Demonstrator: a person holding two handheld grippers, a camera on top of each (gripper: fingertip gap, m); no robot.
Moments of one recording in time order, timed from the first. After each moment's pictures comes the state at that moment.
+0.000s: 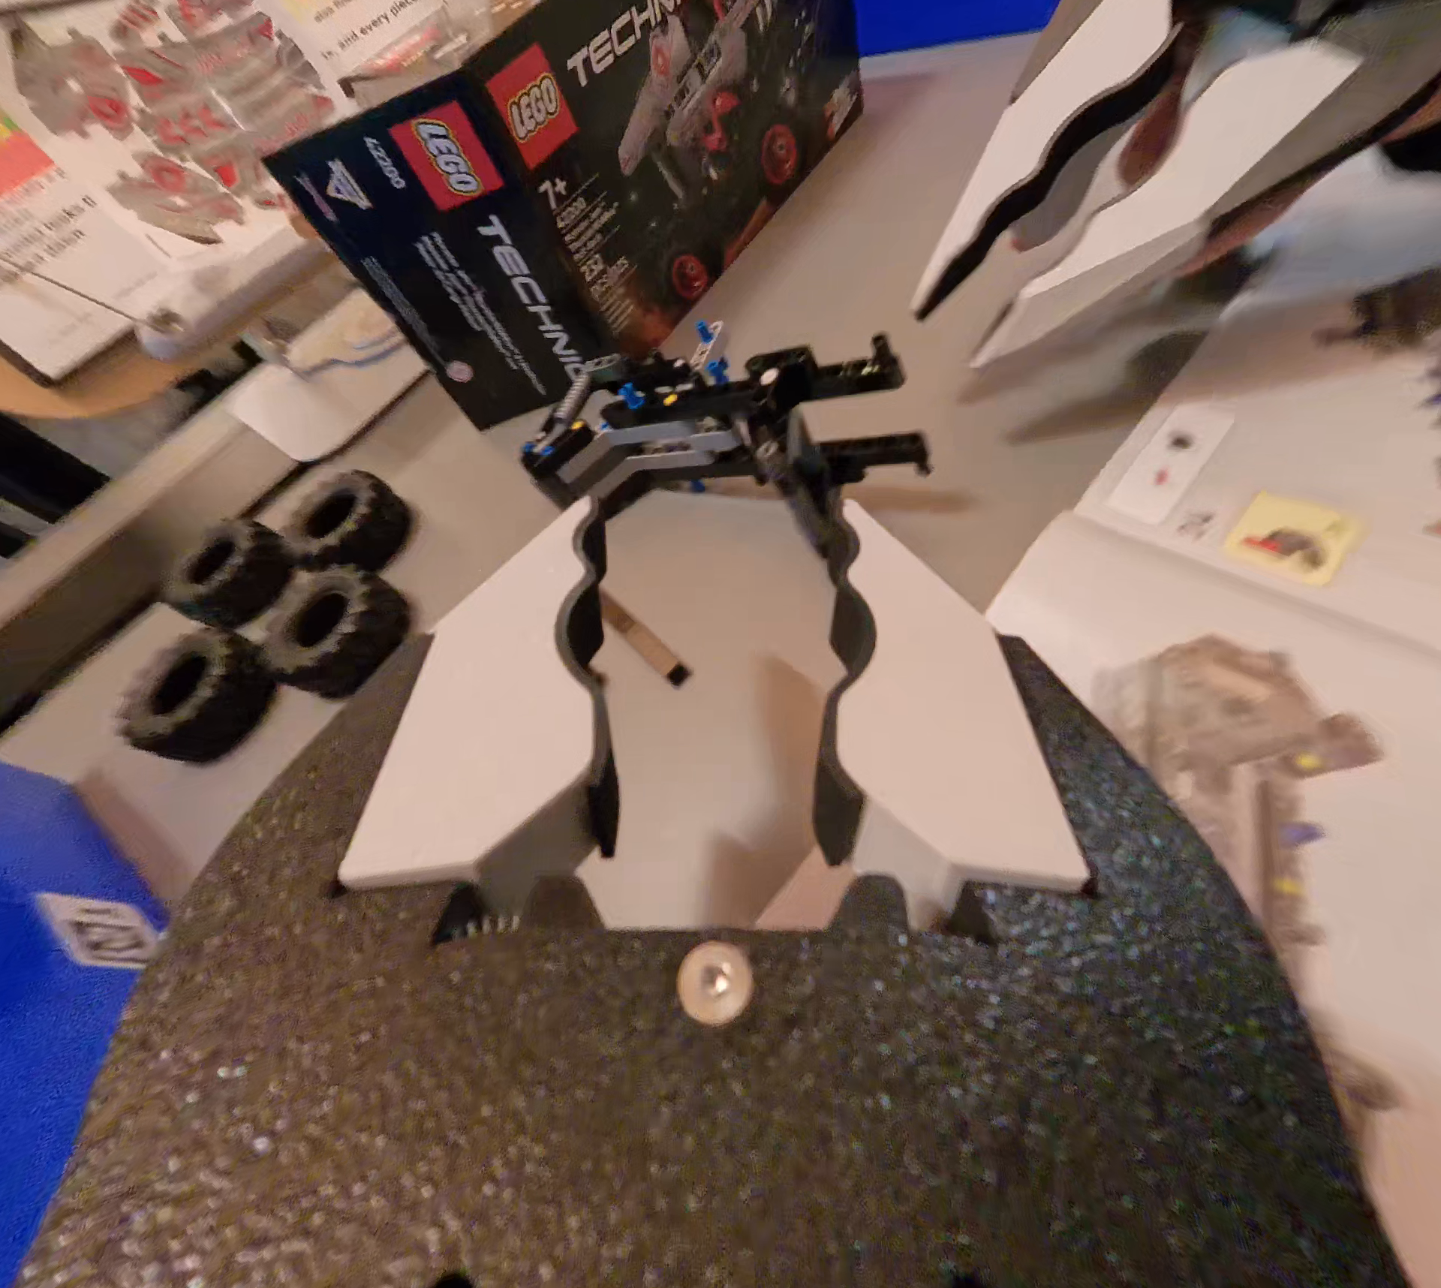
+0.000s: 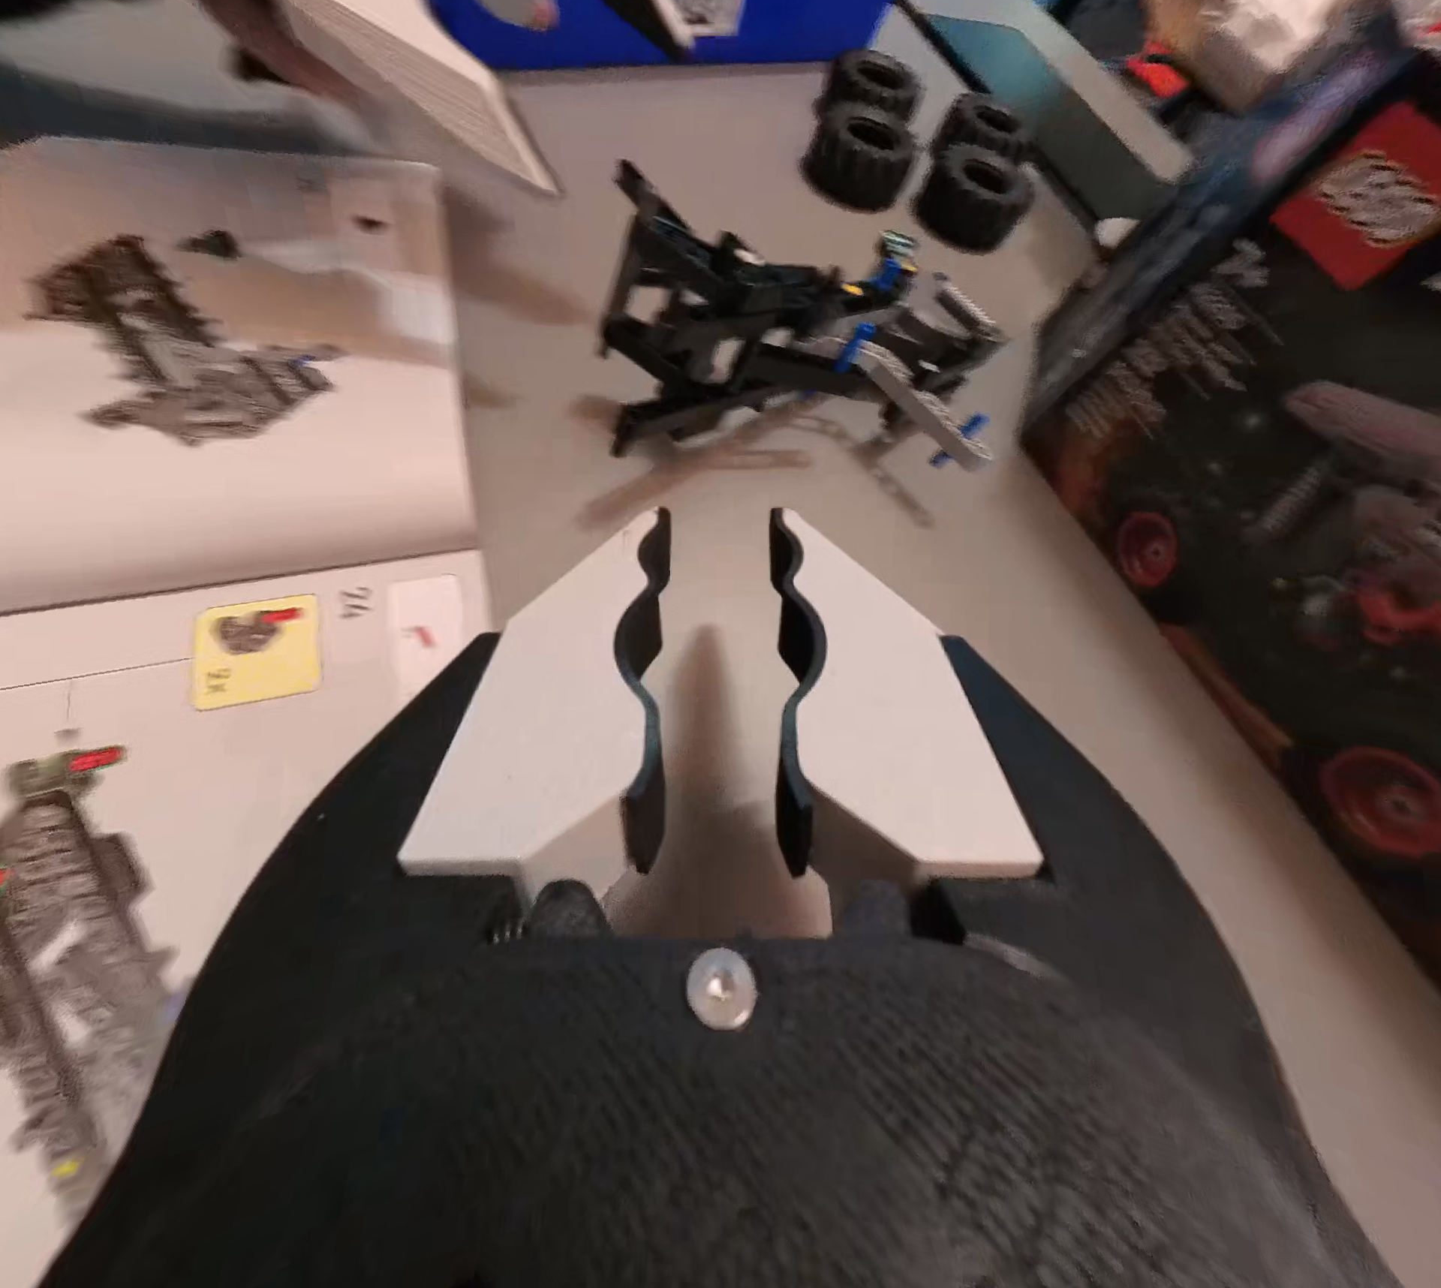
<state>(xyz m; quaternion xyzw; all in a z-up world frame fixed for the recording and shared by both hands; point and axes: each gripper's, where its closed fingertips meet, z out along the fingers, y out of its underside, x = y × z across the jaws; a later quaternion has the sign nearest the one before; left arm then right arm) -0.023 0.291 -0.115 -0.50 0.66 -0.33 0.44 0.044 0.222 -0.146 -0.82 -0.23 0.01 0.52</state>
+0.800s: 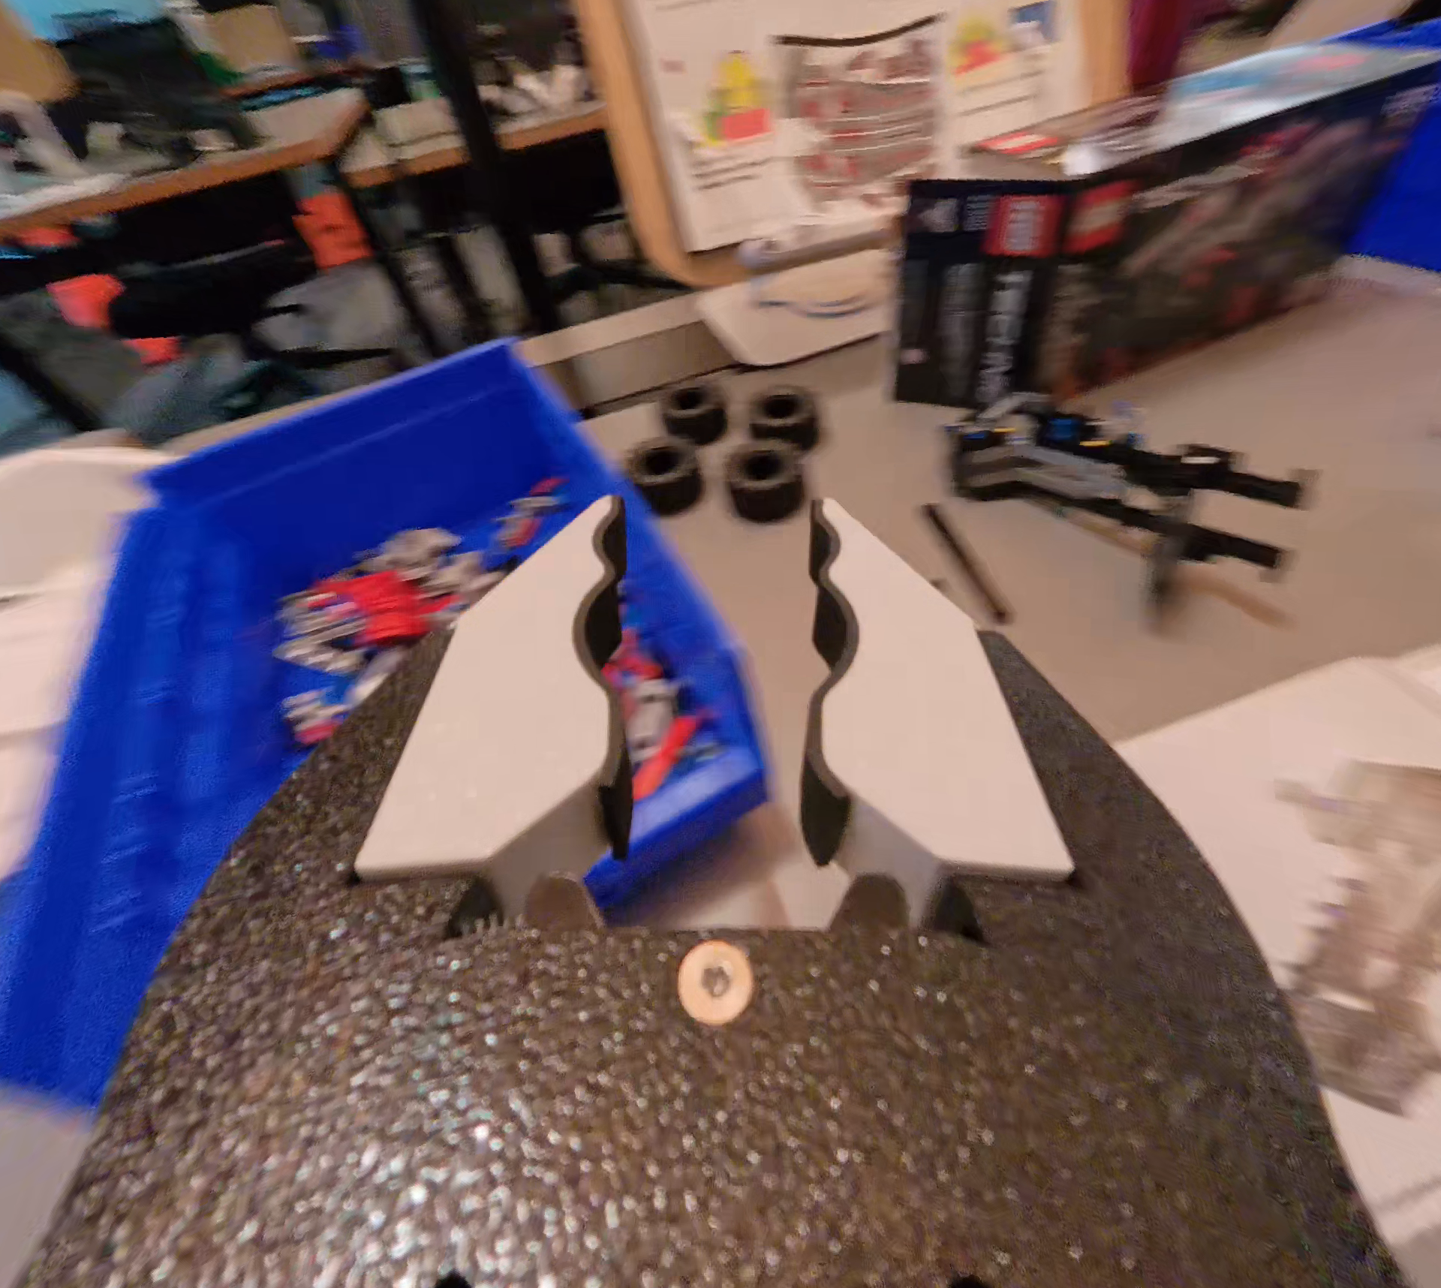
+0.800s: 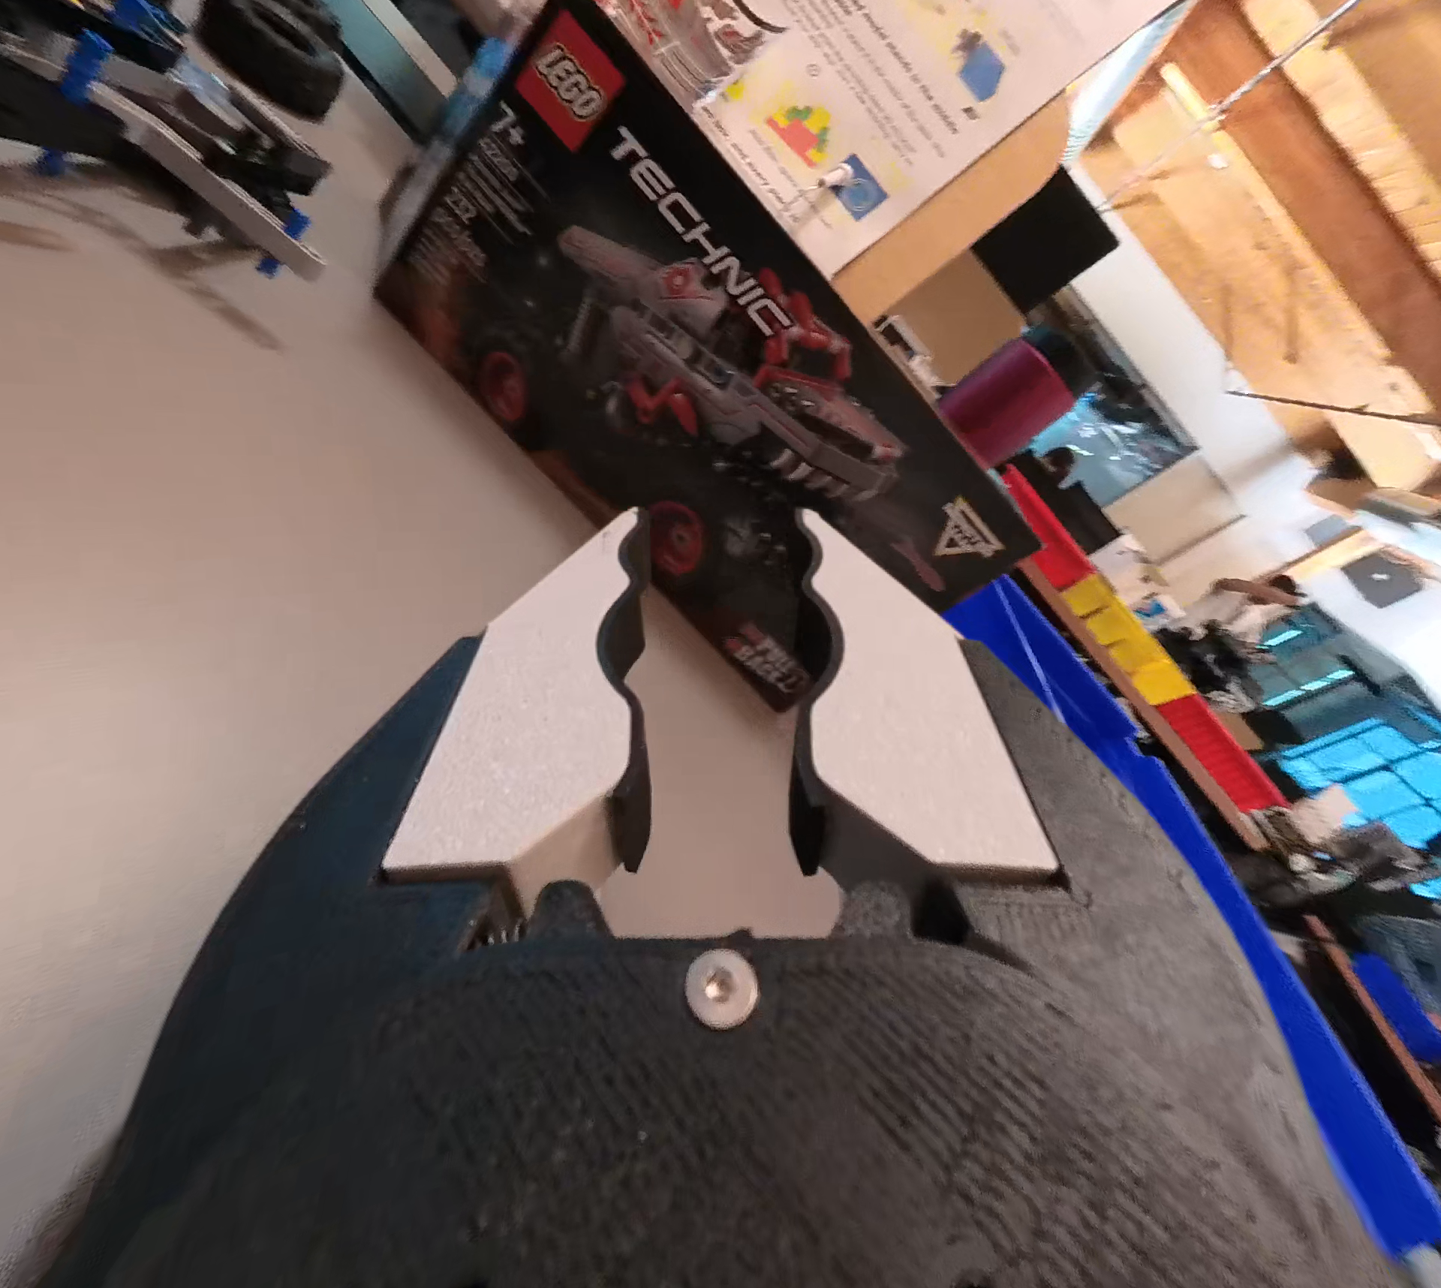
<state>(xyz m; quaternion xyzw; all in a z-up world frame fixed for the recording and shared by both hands) -0.152 0.415 -0.031 -0.65 0.44 -0.25 0.56 0.195 0.177 -0.097 -0.71 -0.12 -0.39 0.57</state>
